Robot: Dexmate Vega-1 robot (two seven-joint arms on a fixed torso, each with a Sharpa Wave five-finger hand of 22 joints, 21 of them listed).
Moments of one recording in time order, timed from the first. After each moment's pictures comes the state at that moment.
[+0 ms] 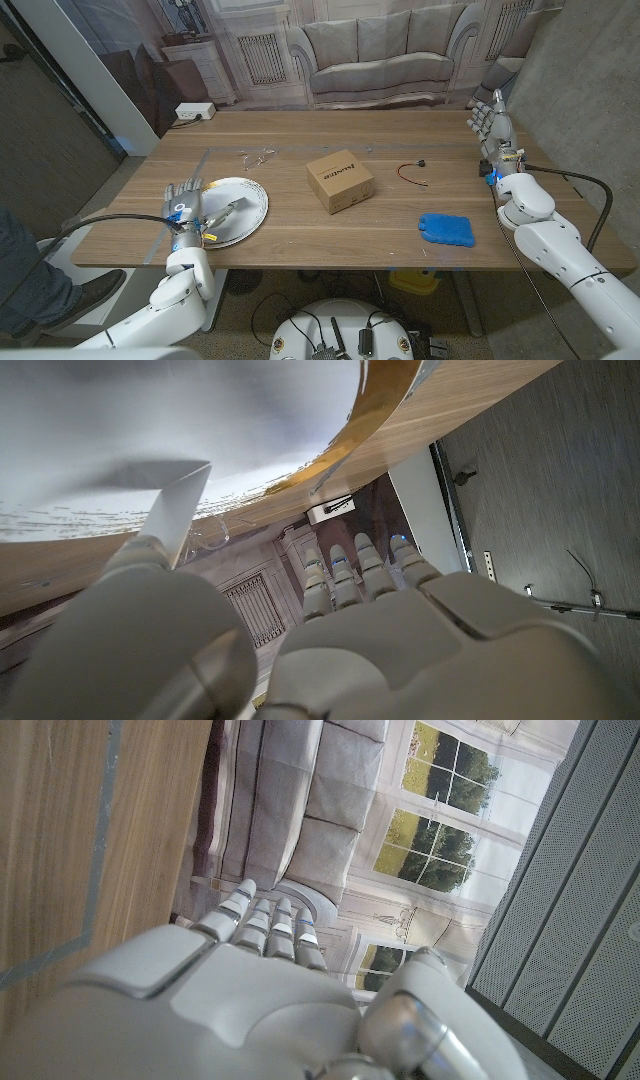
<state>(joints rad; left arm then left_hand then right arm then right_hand) 1.33 0.87 0.46 -2.05 0.44 1.00 0.69 0.64 -0.16 0.09 0.15 0.38 0.20 -0.06 0.18 0.20 0.13 -0.05 0.18 0.31 0.06 0.01 0.18 0.20 -0.05 0.08 0.19 0.18 -1.13 -0.66 -0.08 -1.73 0.66 0.23 -0.25 0.18 0.03 0.05 0.00 0.22 0.17 0.06 0.20 0.18 0.20 0.11 0.21 0.18 0.13 0.06 0.18 0.18 0.21 -0.01 0.20 0.18</state>
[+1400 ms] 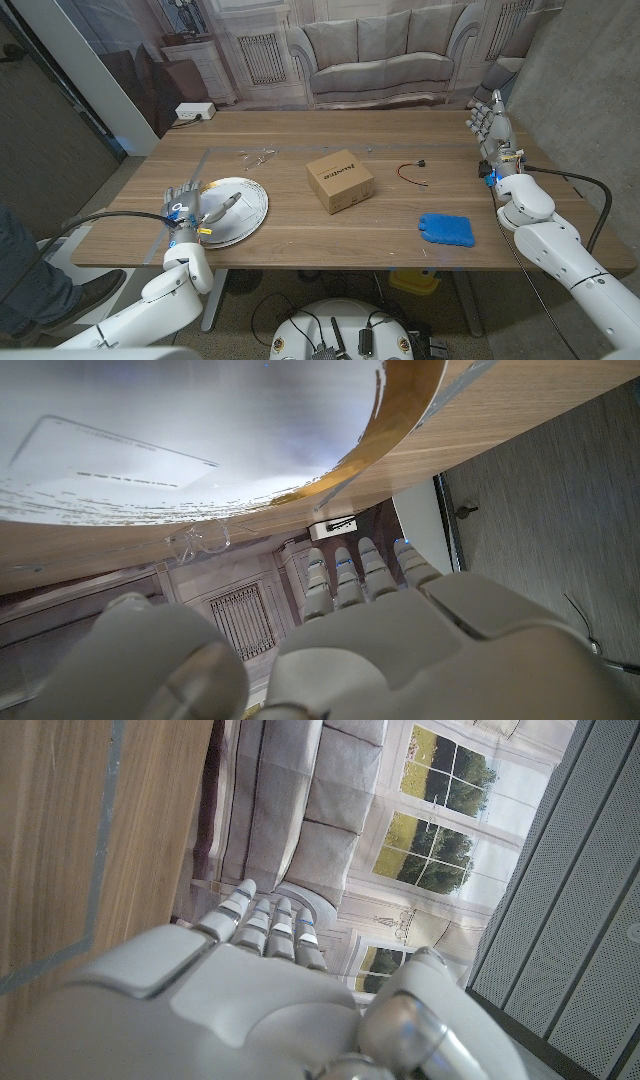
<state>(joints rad) 1.33 0.89 0.41 -2.10 0.31 0.97 0.69 0.40 -0.14 -0.04 0.18 0.39 0.21 -0.04 0.20 0.20 0.12 -0.03 0.20 0.27 0.03 0.02 0.19 0.20 -0.09 0.09 0.20 0.19 -1.14 -0.66 -0.08 -1.73 0.66 0.23 -0.25 0.18 0.03 0.05 0.01 0.22 0.17 0.06 0.20 0.18 0.20 0.11 0.21 0.18 0.13 0.06 0.18 0.18 0.21 -0.01 0.20 0.18</state>
